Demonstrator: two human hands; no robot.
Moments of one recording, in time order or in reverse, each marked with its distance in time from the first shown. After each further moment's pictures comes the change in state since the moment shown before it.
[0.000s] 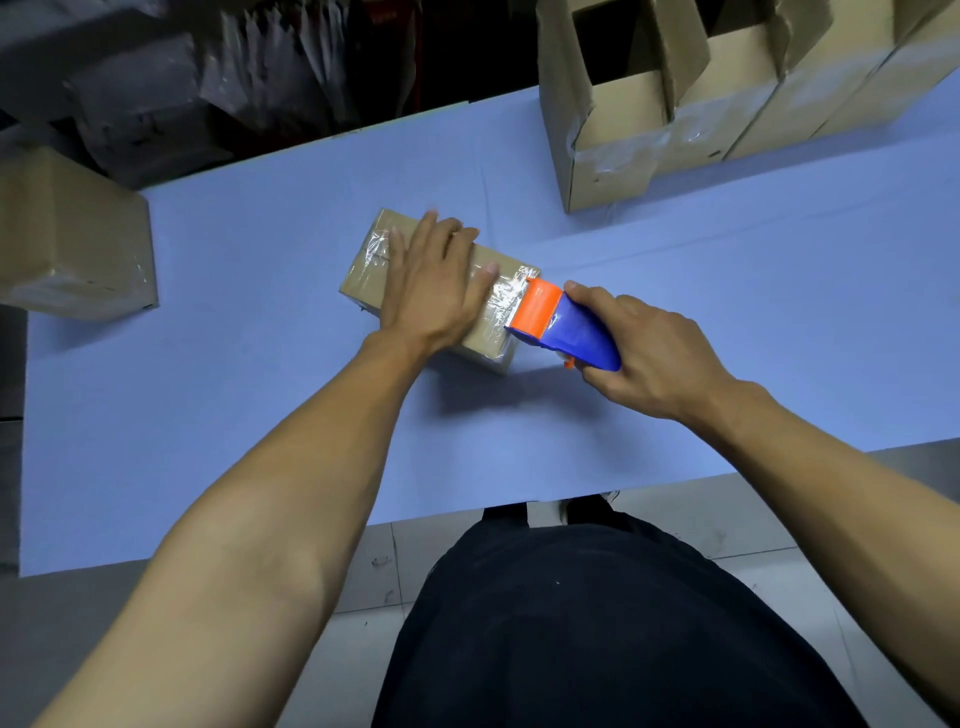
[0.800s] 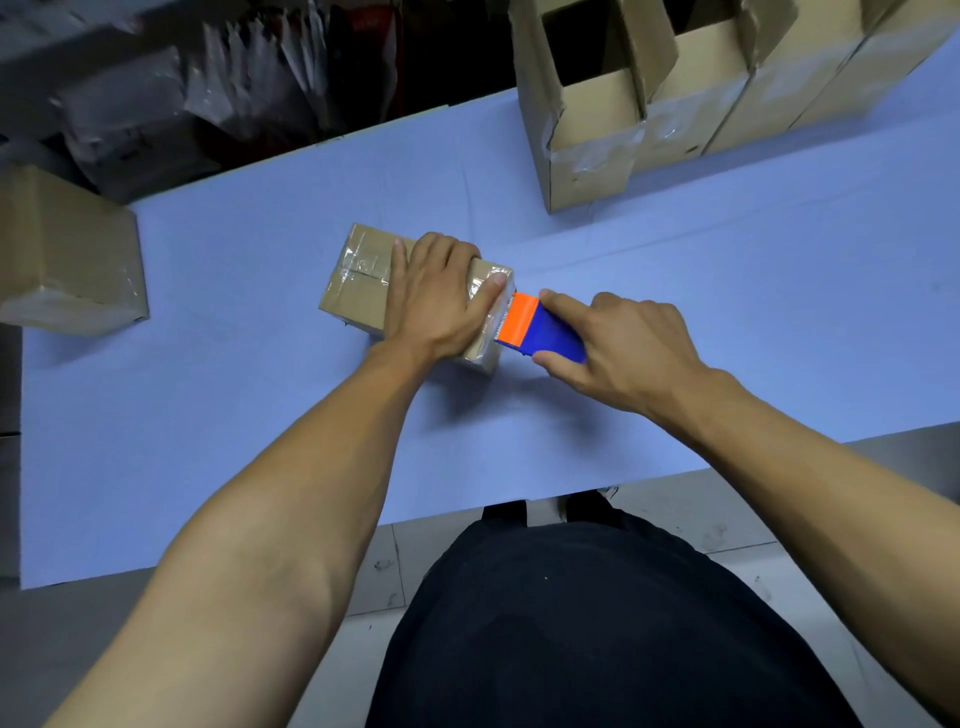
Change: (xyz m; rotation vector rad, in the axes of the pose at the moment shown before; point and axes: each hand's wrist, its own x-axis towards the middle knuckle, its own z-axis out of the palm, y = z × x) left_hand -0.001 0.022 0.012 0.024 0.022 0.011; right_hand 0.000 -0.020 -0.018 -0.244 -0.002 0.025
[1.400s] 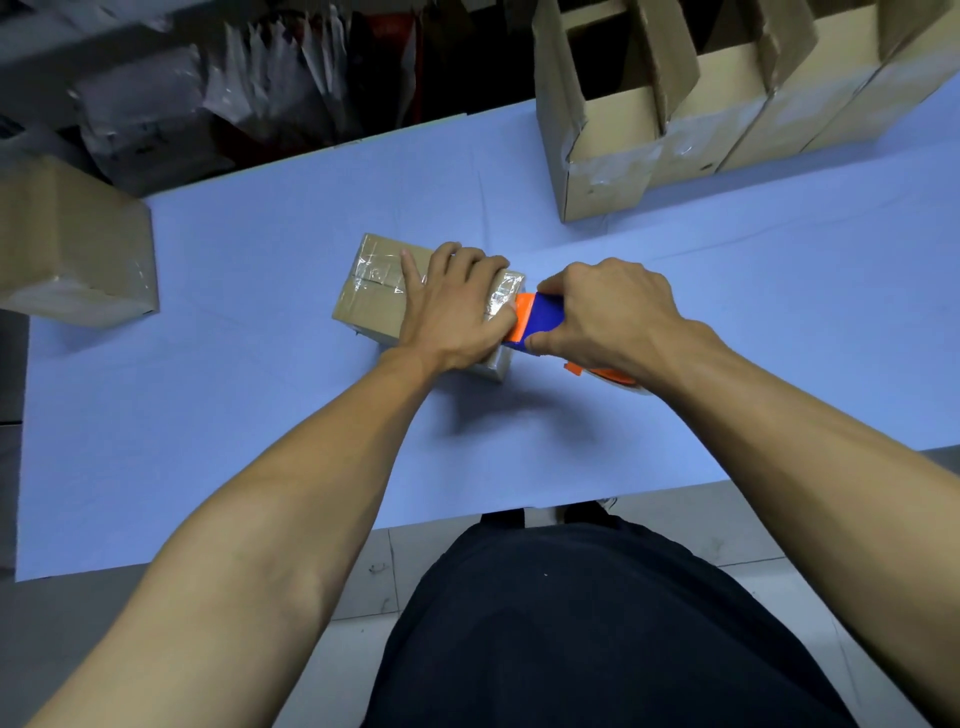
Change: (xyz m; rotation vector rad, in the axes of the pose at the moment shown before) left_hand -0.007 0.002 -0.005 -0.015 -0.091 0.034; right_hand 0.046 -0.030 -0.039 0.108 -0.140 0.114
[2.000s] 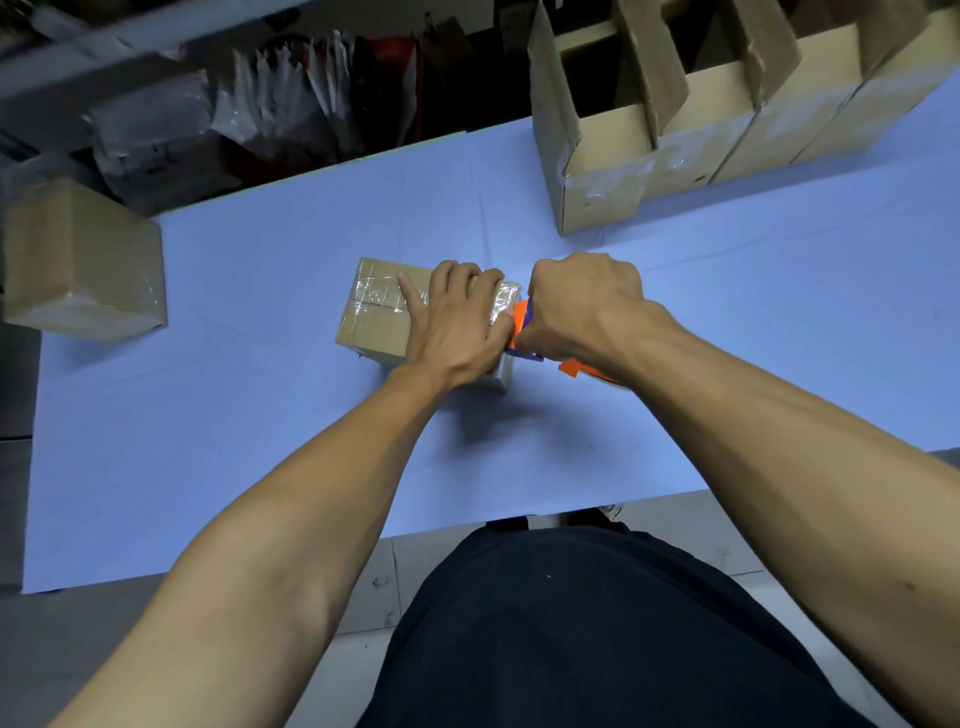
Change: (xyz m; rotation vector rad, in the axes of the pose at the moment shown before) left_hand -0.006 0.008 0.002 0.000 0.015 -0.052; right_hand 0.004 -0.030 -0.026 -0.087 -0.126 0.087
